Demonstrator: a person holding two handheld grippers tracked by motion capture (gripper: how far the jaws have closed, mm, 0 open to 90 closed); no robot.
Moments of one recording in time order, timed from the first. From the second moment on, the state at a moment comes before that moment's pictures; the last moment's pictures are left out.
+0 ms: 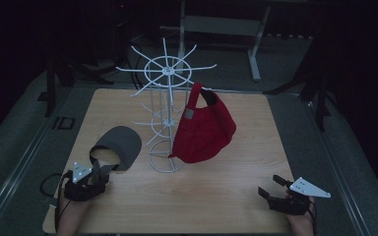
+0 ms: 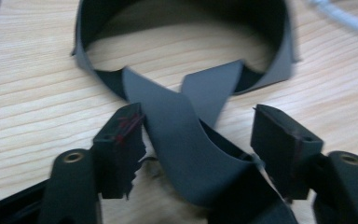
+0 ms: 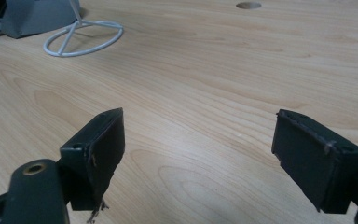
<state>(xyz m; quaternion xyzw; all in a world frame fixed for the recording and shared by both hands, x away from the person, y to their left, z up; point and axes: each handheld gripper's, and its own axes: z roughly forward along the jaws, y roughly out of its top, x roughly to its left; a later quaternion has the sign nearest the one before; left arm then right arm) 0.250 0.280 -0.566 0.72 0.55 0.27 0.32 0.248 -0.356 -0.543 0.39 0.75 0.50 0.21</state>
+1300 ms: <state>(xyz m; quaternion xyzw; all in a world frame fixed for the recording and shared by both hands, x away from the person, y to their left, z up) 0.212 0.269 -0.409 0.70 0.38 0.37 0.48 0.248 -0.360 -0.542 0.41 0.73 0.51 0.20</state>
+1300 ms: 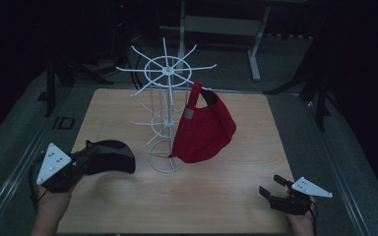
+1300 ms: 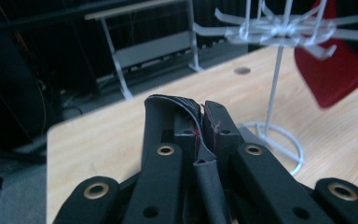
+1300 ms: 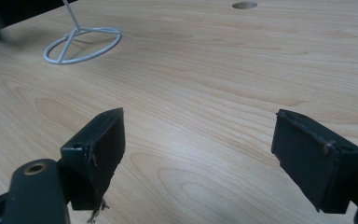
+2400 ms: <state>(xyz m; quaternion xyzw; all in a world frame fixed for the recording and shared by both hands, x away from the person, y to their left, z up) 0.200 0.268 -0.287 0.72 0.19 0.36 0.56 0.247 -0.359 -0.543 0.40 0.73 0.51 0.20</state>
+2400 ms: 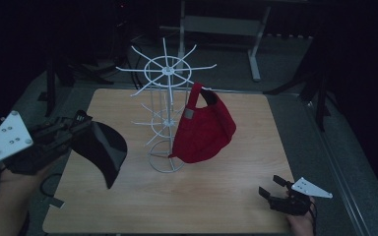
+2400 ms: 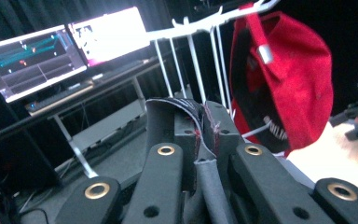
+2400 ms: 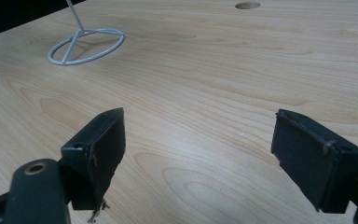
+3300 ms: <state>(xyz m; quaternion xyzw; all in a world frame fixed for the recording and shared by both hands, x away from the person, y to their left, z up) 0.239 0.214 -0.237 0.71 0.14 0.33 0.60 0.245 -0.361 -0.545 0.41 0.73 0.51 0.19</state>
